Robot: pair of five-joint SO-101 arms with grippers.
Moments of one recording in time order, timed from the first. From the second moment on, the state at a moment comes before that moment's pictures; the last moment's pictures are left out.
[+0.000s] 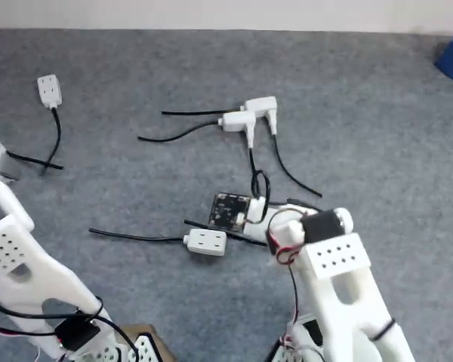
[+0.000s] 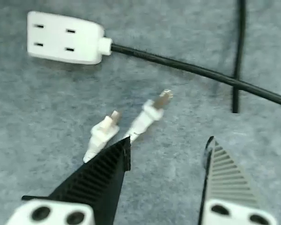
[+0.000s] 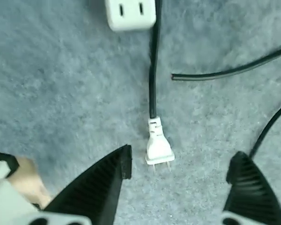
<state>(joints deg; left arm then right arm) -46.6 42.9 -47.4 88.0 -42.9 -20.7 -40.8 50.7 73.6 63.2</state>
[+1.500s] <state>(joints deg) -60.0 43.1 -53.9 87.0 -48.7 -22.2 -20.9 58.9 54.5 74.9</state>
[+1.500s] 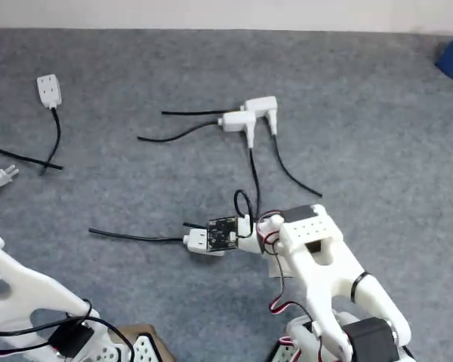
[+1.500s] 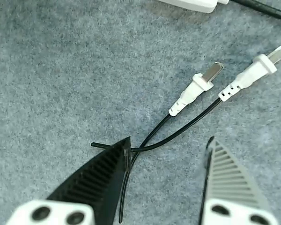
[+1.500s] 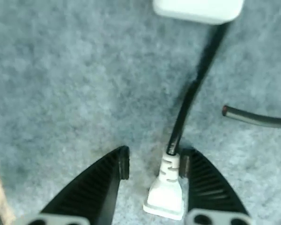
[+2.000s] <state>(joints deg) -60.5 43.1 -53.9 87.0 -48.7 -19.6 -21.5 60.0 51.0 70.8</state>
